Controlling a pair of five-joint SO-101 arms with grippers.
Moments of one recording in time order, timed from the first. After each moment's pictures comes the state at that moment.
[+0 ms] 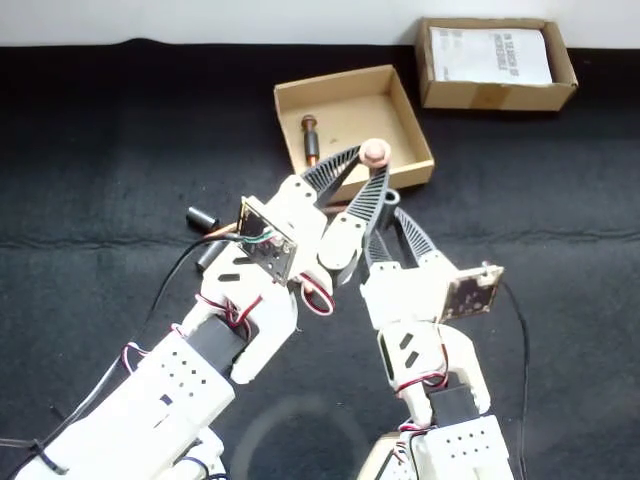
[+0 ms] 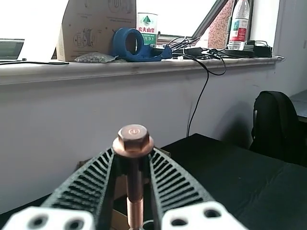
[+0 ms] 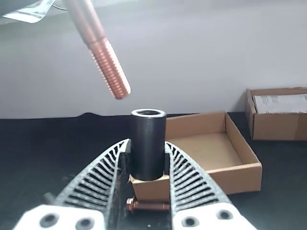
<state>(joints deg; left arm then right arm) 35.0 -50.1 59.4 -15.3 2.9 -20.4 -87.5 96.0 -3.6 -10.2</state>
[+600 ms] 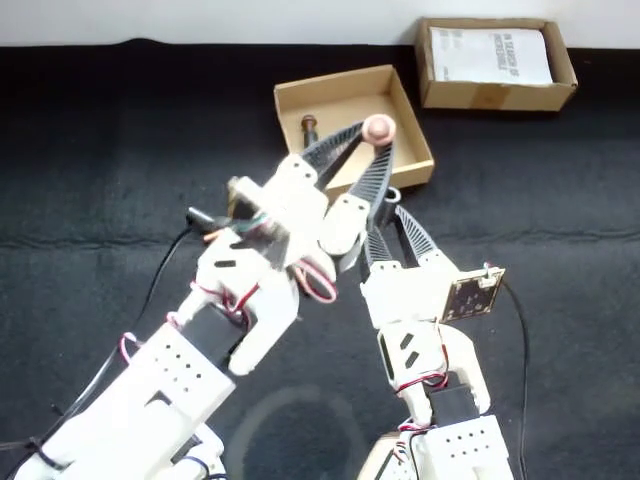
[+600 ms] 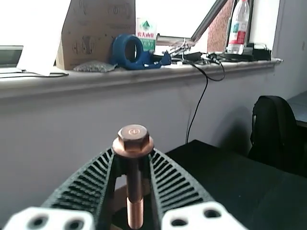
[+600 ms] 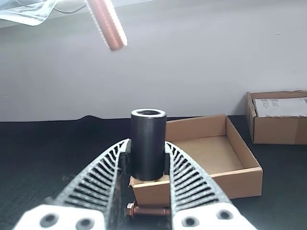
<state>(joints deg) 35.1 -46.5 47.3 -5.2 3.2 -20.4 -87.5 96.0 -3.9 -10.2</state>
